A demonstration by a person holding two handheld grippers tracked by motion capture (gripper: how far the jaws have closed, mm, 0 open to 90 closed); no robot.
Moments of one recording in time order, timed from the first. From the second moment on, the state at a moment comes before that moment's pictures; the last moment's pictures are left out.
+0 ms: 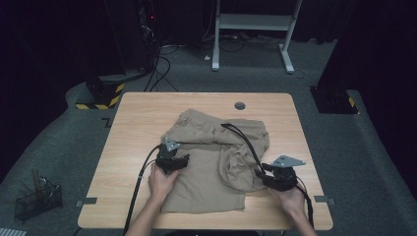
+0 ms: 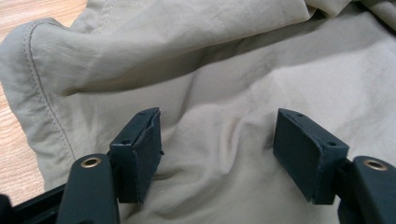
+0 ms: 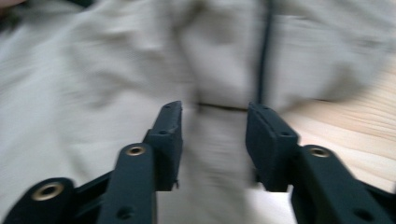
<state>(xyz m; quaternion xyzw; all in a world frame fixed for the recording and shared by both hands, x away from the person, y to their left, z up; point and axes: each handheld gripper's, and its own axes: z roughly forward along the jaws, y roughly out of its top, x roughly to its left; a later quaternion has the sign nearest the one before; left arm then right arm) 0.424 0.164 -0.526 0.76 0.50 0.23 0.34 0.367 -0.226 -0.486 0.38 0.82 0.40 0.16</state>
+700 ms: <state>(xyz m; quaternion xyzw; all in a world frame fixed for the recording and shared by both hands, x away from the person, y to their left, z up) 0.416 0.178 -0.526 0.75 0.53 0.24 0.33 0.344 -0.270 -0.479 0.43 0.79 0.35 0.26</state>
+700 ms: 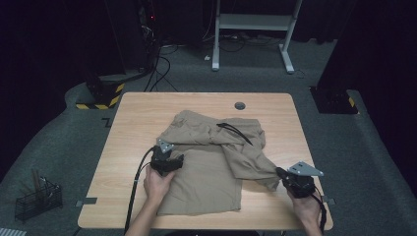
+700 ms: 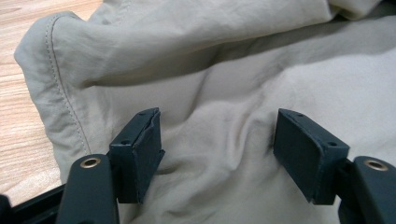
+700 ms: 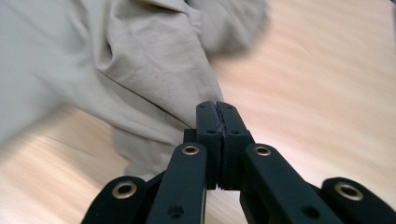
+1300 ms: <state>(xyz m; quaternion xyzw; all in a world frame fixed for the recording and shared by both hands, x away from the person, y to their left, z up) 0.388 0.135 -0.506 0.81 0.45 0.14 0.35 0.381 -0.175 -0.458 0.35 0.82 0.37 0.25</state>
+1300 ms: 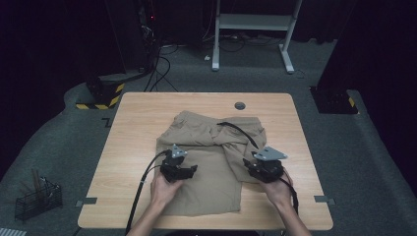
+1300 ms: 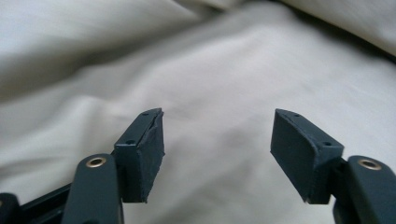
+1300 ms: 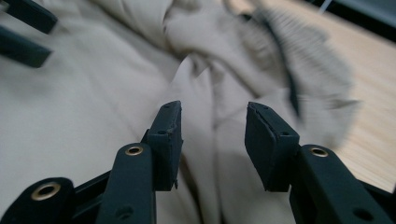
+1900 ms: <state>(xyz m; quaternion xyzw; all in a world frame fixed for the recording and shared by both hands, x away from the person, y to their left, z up) 0.395 0.163 -0.504 0.84 0.43 0.16 0.27 0.426 -0.163 -0.500 0.38 0.85 0.30 0.20</state>
